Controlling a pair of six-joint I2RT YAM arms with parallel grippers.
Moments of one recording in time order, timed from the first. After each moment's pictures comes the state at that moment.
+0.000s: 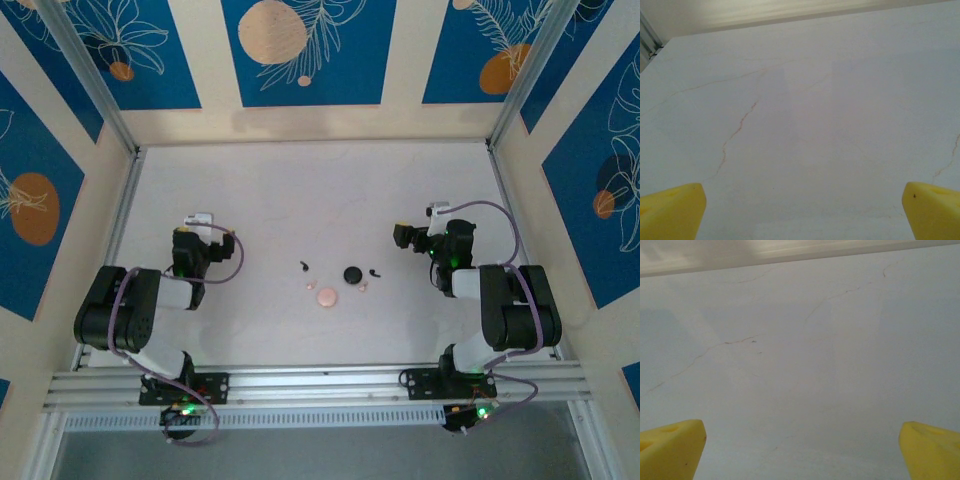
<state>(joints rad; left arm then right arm) -0.10 1.57 0.36 0.85 -0.11 0.06 -0.02 1.52 0.41 0.71 -0.29 0.08</state>
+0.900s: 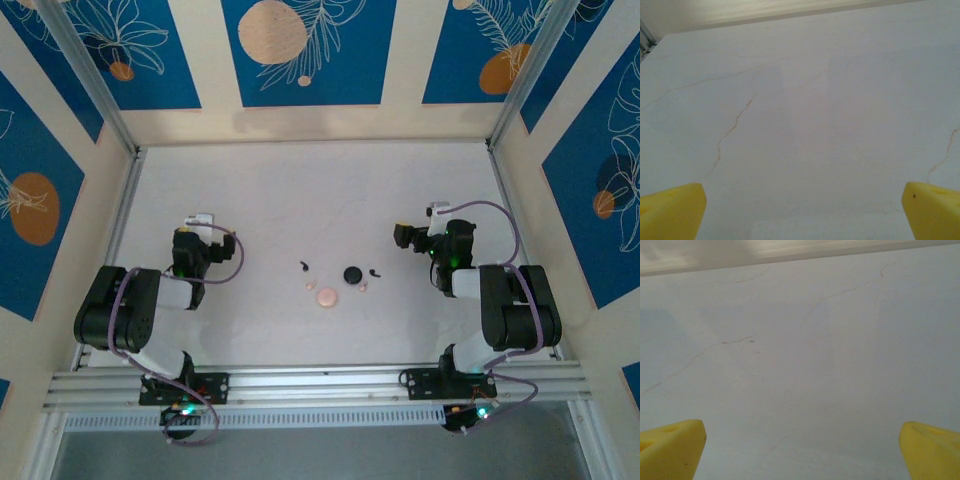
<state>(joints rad) -0.09 1.57 0.36 0.84 -0.09 0.06 -0.02 1.52 0.41 0.70 -0.28 0.08</state>
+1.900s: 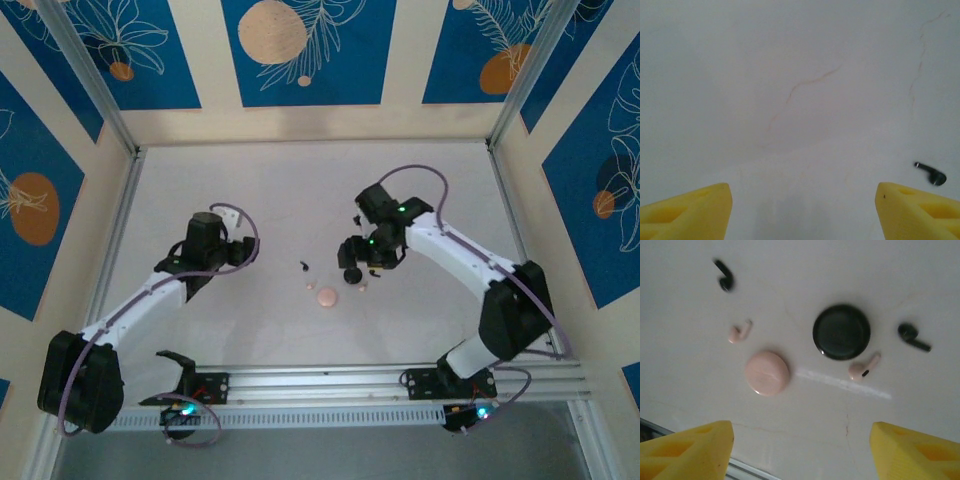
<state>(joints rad) -0.36 1.15 0.65 -0.19 0.00 -0.09 0.58 1.55 1.21 -1.01 -0.23 0.50</state>
